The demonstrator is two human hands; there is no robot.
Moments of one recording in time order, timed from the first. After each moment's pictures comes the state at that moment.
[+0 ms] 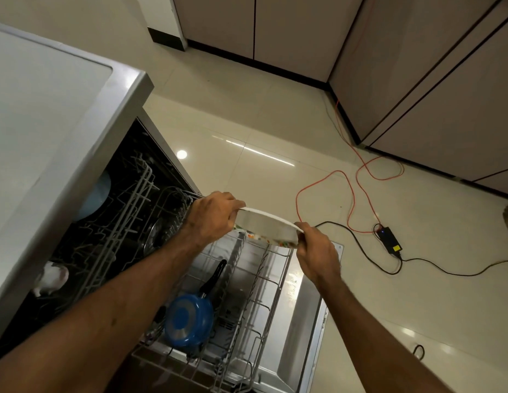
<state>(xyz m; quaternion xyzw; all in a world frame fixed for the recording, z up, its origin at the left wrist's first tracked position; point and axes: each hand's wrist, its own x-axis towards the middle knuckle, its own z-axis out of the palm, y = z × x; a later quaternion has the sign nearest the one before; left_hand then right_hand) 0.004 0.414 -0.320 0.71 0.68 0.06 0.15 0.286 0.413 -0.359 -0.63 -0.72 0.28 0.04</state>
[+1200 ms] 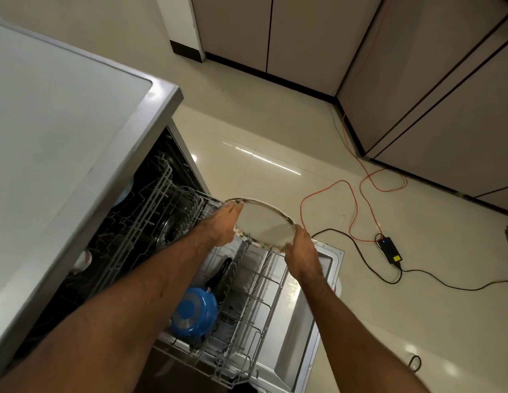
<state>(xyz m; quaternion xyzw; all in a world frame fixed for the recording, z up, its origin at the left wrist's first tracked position) 0.007 0.397 -0.333 0.62 0.71 -0.08 0.34 0.249 0.397 -0.345 -0.66 -0.65 0.38 0.01</state>
